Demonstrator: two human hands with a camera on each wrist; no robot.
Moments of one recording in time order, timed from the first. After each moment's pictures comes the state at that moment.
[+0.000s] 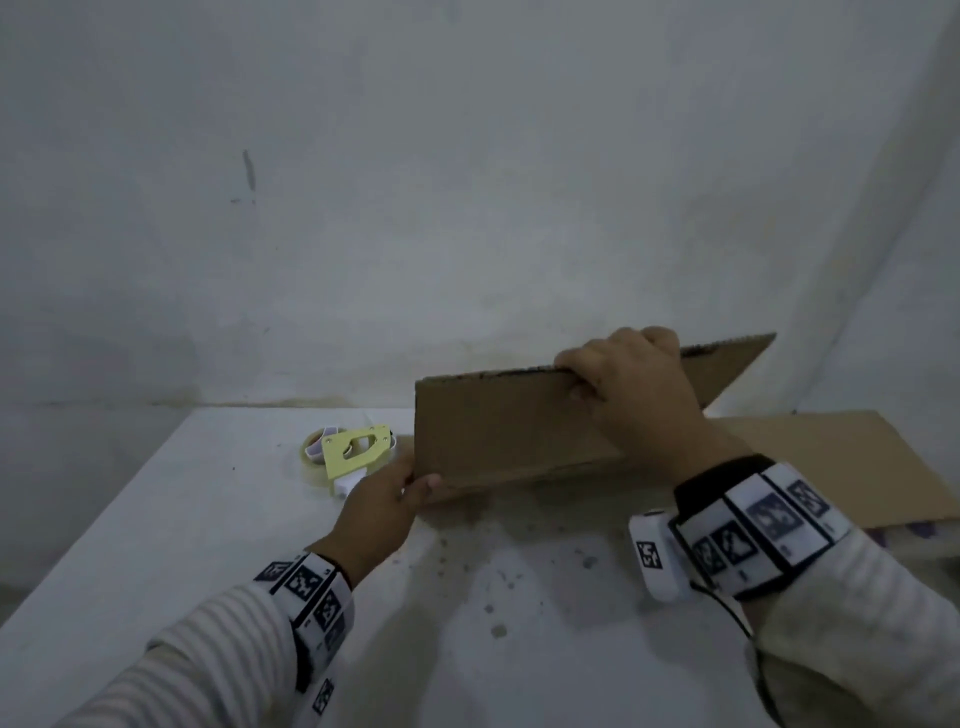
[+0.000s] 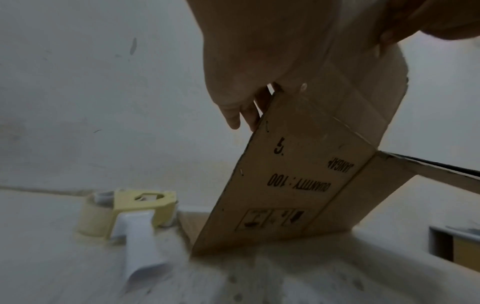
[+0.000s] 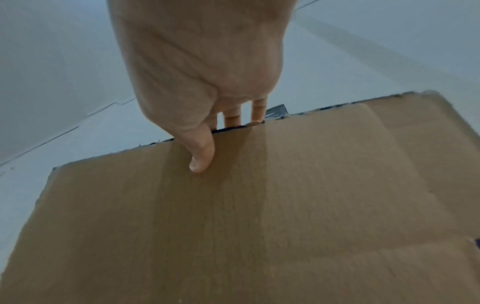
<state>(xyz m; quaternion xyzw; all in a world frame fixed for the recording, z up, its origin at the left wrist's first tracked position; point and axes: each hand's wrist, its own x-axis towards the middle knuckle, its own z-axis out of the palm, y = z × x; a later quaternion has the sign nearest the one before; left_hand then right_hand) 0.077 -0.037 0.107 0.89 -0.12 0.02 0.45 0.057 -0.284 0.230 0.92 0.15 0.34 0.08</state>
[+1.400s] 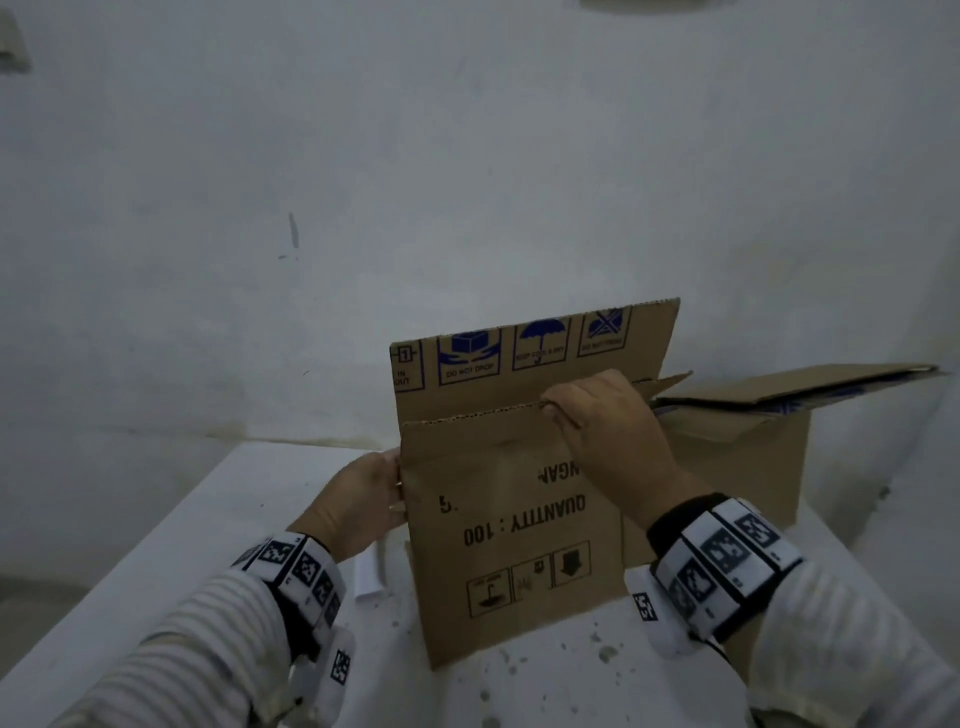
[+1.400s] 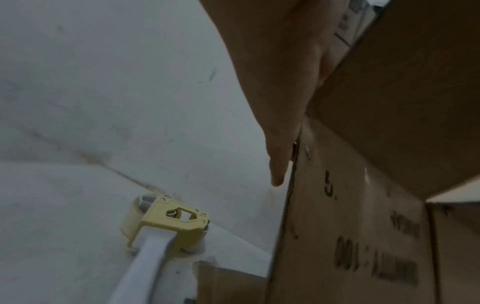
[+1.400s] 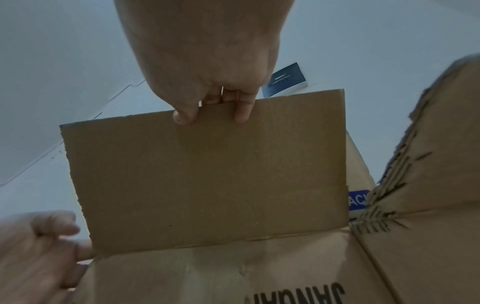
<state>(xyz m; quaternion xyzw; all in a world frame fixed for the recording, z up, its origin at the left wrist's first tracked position) 0.133 -0.048 0.152 0.65 -0.01 -0.11 0.75 0.132 -0.307 0.216 0.86 0.27 0.43 -0.09</state>
